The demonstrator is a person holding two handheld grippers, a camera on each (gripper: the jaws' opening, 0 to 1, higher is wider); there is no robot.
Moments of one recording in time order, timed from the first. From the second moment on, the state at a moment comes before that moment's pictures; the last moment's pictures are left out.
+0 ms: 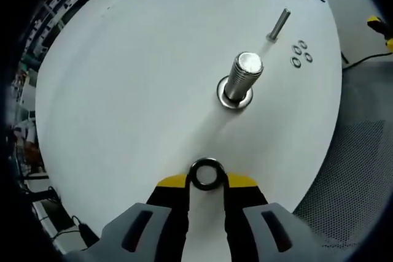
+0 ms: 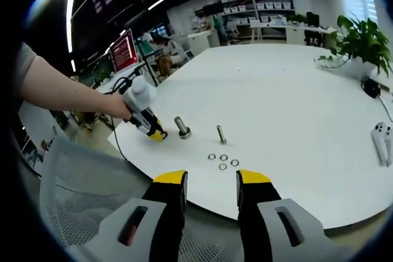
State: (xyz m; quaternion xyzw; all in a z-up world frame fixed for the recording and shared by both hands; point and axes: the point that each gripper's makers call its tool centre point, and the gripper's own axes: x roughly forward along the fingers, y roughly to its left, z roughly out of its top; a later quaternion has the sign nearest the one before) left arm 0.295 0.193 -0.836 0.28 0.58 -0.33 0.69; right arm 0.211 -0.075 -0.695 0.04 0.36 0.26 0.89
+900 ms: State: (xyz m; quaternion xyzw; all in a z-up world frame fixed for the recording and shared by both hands) left arm 0.313 0.156 -0.780 0.27 0.52 -0.37 0.72; right arm 0.210 -0.075 -0.695 0.03 0.36 0.27 0.89
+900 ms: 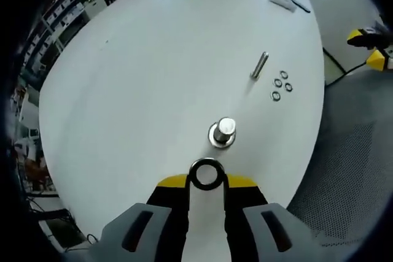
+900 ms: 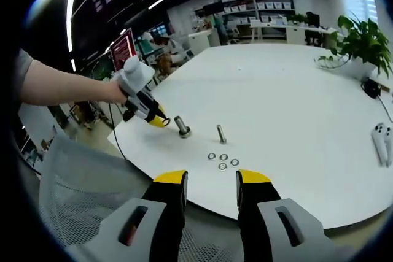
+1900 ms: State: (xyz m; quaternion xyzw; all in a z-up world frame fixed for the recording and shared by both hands) left arm 0.333 0.118 -0.776 0.30 0.50 -0.42 0.70; right arm 0.211 -0.075 -0.695 0.04 0.36 0.26 0.90
